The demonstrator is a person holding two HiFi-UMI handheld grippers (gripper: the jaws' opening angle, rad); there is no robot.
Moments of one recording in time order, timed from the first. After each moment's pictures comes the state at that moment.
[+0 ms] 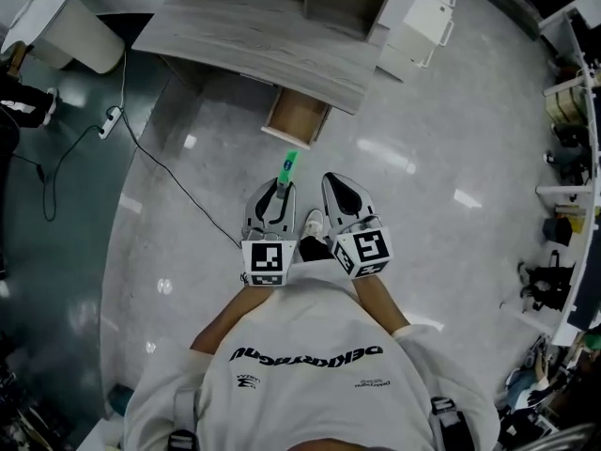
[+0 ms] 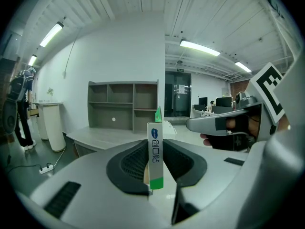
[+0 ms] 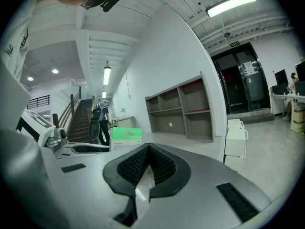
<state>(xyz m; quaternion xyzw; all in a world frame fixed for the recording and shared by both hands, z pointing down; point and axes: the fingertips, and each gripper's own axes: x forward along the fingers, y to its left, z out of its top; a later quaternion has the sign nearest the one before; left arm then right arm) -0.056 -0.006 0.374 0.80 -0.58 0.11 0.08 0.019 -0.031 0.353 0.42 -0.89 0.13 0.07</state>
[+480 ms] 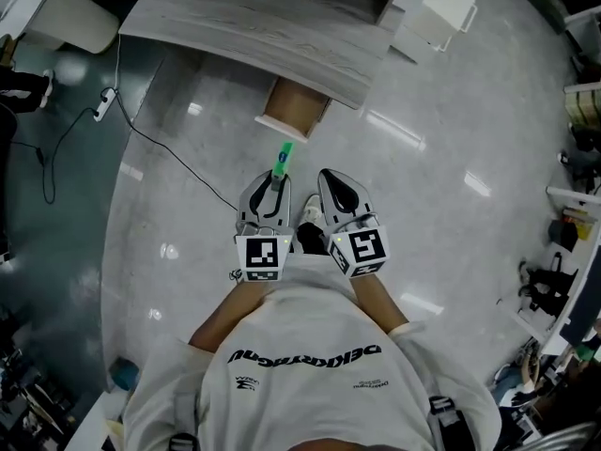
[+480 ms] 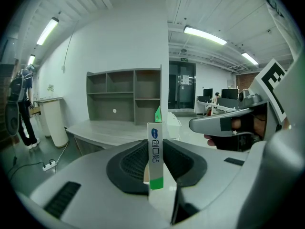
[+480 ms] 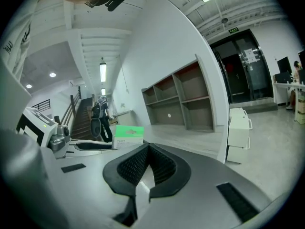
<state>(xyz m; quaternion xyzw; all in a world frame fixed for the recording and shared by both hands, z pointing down) -0.043 -0.036 0.407 0.78 -0.60 0.16 0.11 0.033 -0.059 0.392 0.40 -0.90 0.18 0.09</state>
